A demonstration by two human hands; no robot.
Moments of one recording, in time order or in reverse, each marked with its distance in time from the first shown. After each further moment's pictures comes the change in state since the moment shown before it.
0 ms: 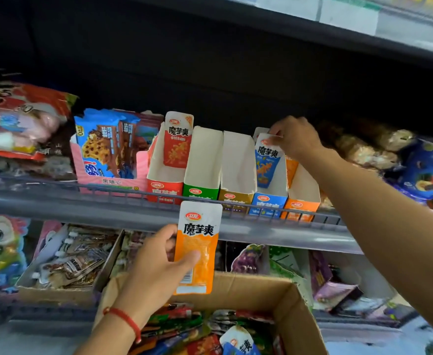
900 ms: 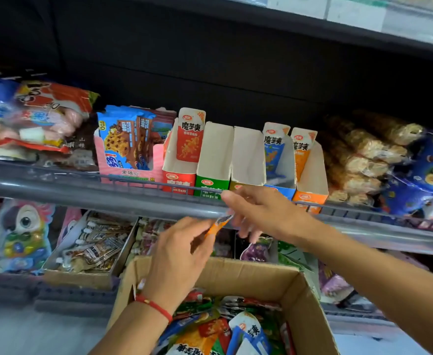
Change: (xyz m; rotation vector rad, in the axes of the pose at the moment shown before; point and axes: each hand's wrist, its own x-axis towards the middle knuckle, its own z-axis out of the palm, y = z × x) left_hand -0.009 -0.009 0.009 0.393 0.203 0.534; right_hand -0.186 -0.090 -0.016 0.734 -0.544 -0.066
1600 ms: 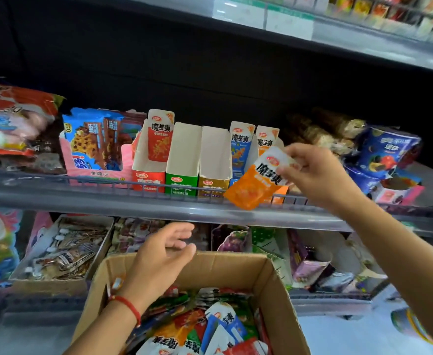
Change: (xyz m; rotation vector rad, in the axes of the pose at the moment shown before) left_hand -0.017 0.000 0.013 -0.249 -0.235 -0.321; right_hand -0.053 0.048 -0.102 -0.193 0.519 -0.138
